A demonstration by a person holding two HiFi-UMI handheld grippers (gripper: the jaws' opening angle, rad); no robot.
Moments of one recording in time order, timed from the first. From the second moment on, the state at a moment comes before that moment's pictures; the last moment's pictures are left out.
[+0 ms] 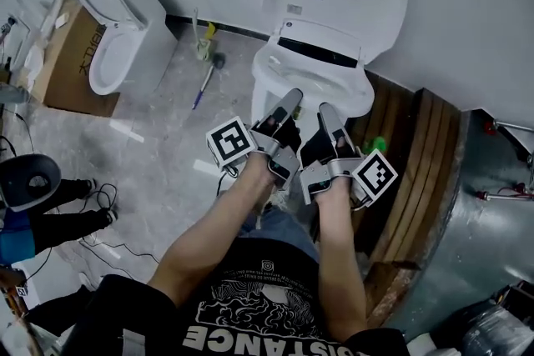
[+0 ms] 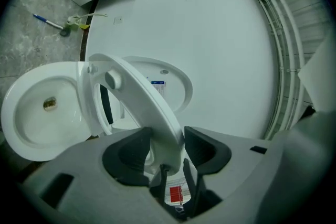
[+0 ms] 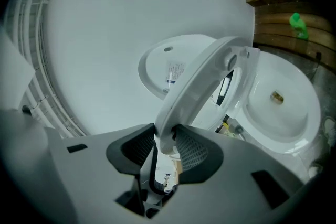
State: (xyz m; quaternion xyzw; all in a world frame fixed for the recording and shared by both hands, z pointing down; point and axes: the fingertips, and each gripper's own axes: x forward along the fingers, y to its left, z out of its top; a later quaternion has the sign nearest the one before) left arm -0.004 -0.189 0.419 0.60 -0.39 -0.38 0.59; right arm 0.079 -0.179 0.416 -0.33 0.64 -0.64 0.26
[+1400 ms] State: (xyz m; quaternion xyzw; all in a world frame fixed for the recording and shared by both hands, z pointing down) left arm -0.008 -0.317 0.307 0.66 -0.35 -0.40 0.53; right arm 0.076 -0.316 0.308 -0.30 0.65 -0.60 0.36
